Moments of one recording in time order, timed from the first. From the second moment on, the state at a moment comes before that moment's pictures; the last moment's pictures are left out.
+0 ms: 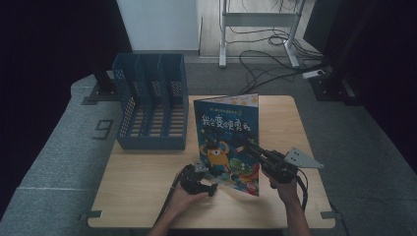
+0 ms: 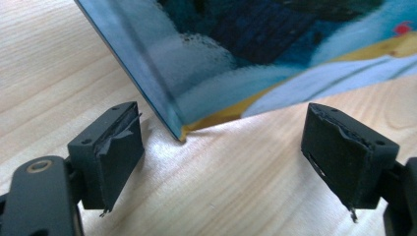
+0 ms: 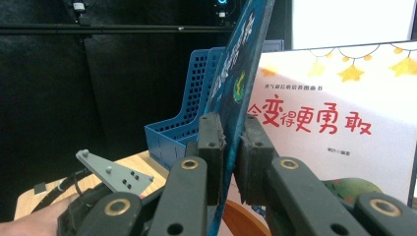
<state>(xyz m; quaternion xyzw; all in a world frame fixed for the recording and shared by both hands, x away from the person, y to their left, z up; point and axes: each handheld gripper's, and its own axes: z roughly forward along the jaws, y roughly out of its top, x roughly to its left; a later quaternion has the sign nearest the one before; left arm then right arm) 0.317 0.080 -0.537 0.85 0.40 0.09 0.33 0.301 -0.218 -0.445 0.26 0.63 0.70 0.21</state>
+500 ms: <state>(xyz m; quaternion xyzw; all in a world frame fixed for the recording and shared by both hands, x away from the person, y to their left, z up) 0.322 0.104 -0.503 0.82 0.39 0.13 0.40 0.298 -0.222 -0.448 0.26 0.64 0.70 0.20</state>
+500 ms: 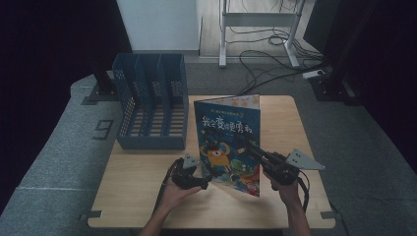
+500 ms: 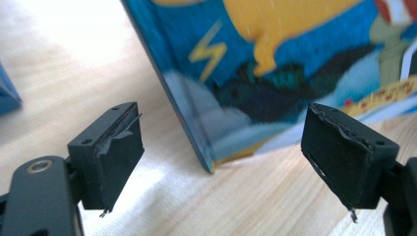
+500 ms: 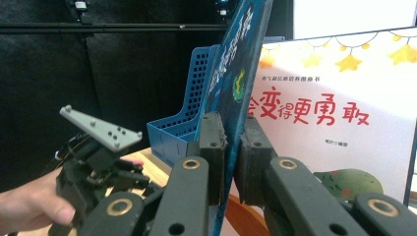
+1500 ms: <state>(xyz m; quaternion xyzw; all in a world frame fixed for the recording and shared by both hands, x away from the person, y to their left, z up) 0.357 0.098 -0.452 0.79 0.35 0.16 0.48 0.295 -0.232 -0.455 0.26 0.64 0.70 0.19</state>
